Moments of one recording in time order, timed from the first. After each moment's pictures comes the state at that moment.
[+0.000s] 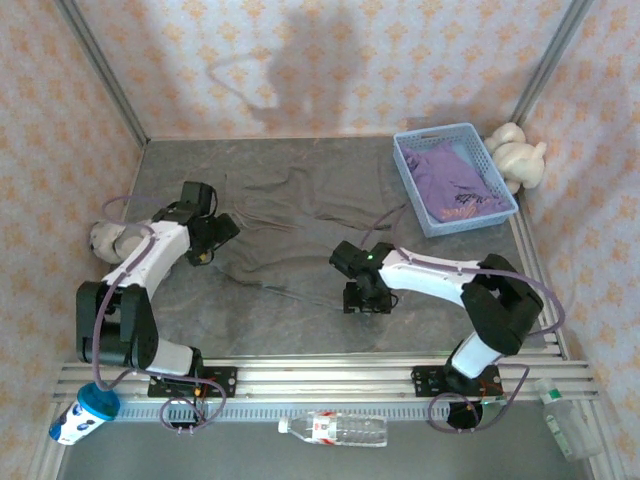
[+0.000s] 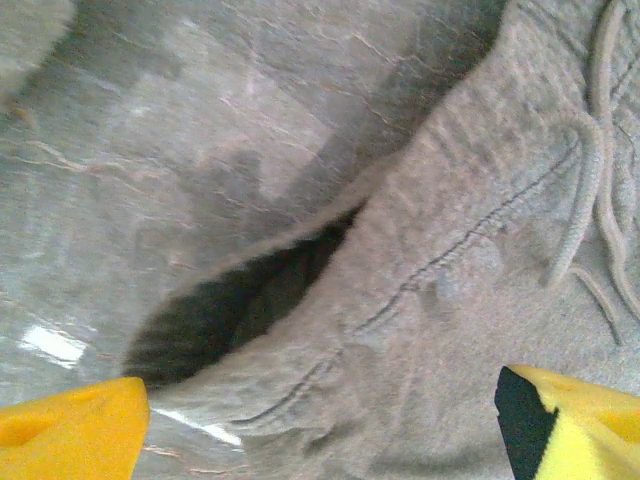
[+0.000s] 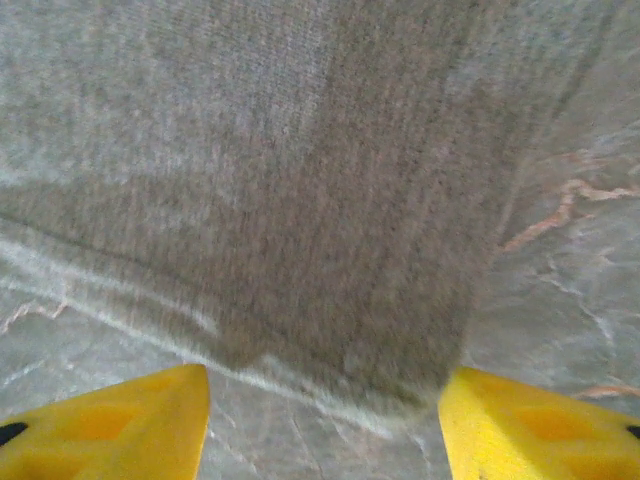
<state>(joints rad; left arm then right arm) -0.01 1.41 0.97 -0.73 -0.02 -0.75 0.87 1.61 0.95 -0.87 -0.05 0.88</state>
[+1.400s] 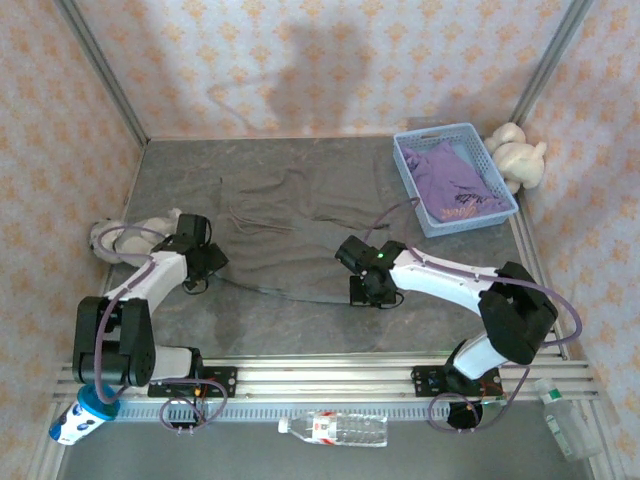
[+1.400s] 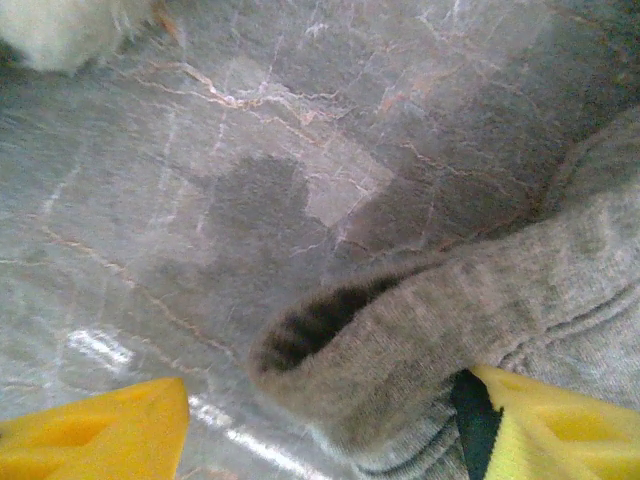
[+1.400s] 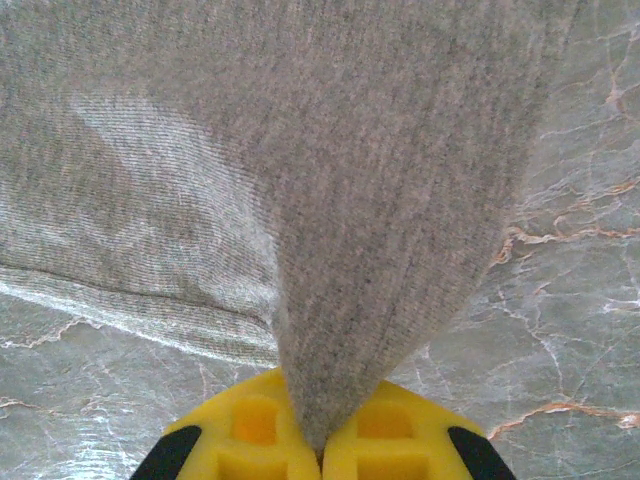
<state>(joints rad) 0.03 1.35 0.66 -0.51 -0.09 -0.73 0.84 1.52 0.95 -0.87 0.01 0.83</state>
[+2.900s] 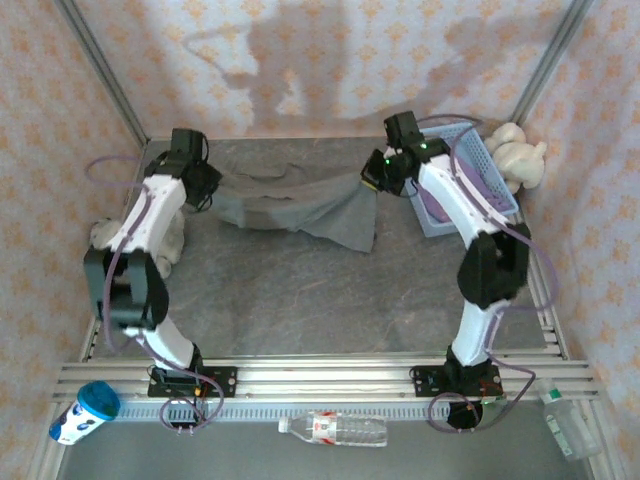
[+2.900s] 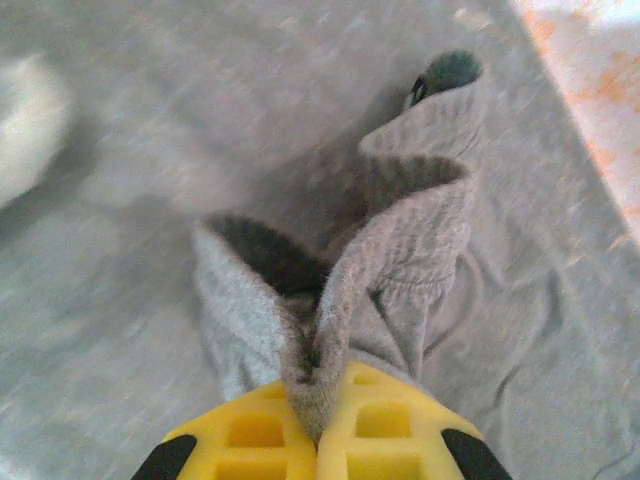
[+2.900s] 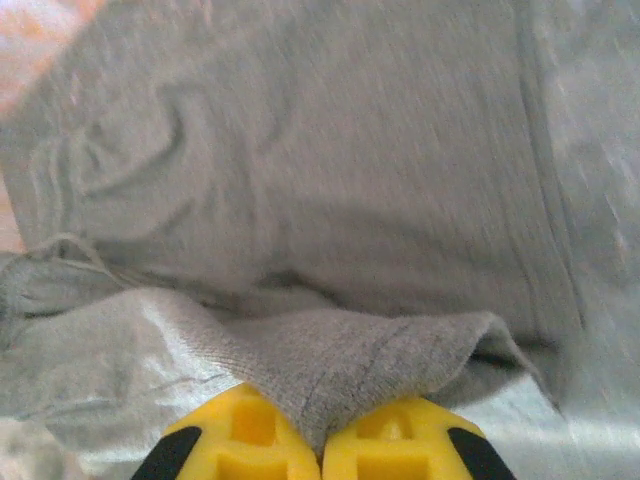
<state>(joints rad) 0.03 1.72 1.52 -0.78 -0.06 -0.97 0.32 1.92 1.84 -0.89 -0.27 0.78</state>
